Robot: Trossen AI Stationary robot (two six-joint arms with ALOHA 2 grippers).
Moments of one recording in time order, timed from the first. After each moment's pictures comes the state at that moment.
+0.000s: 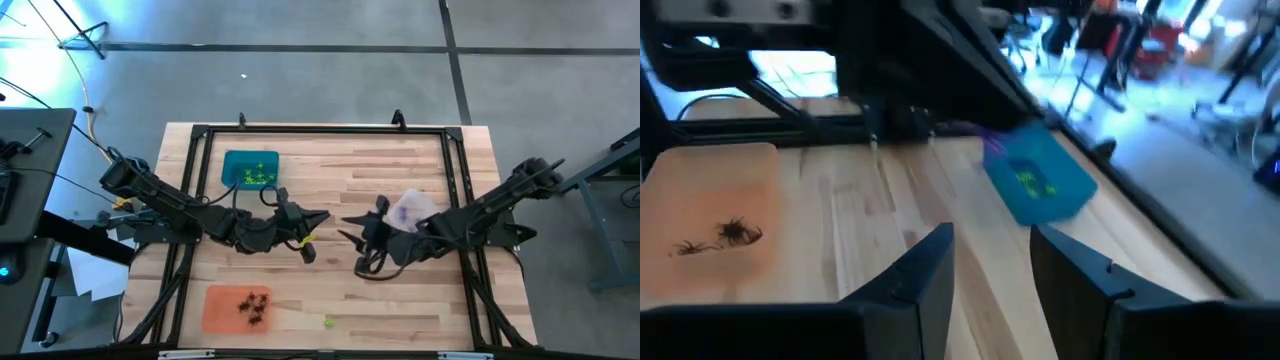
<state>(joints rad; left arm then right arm) -0.40 1.50 1.10 0.18 -0.83 -0.26 0.49 1.43 1.11 -0.12 0.81 0.19</state>
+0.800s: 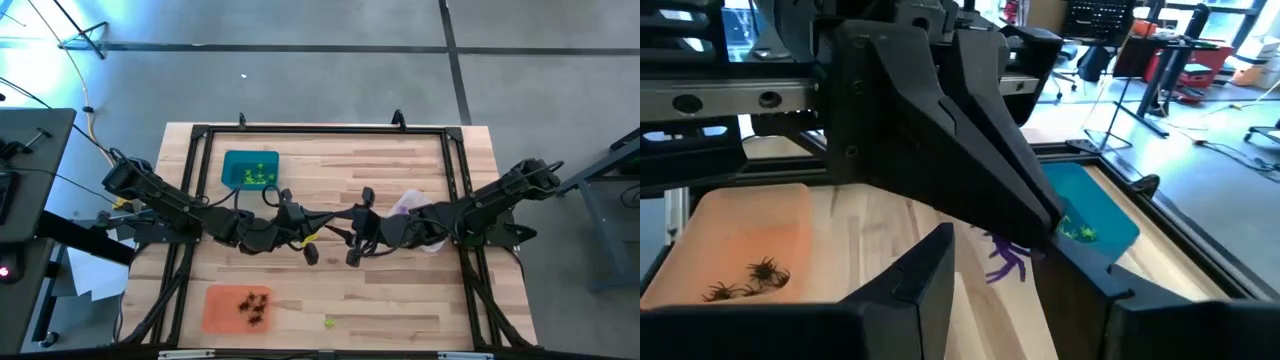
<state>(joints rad) -0.39 1.53 1.10 0.26 -0.80 -0.26 0.37 1.46 1.11 0.07 0.61 0.09</state>
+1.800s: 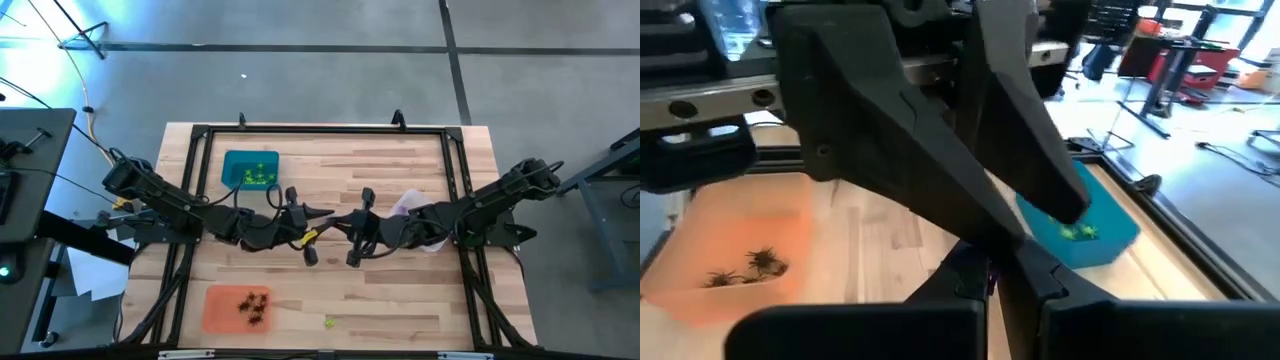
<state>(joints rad) -0.39 1.52 1.10 0.28 -0.71 -0.05 0.37 1.46 1.11 0.05 0.61 0.07</state>
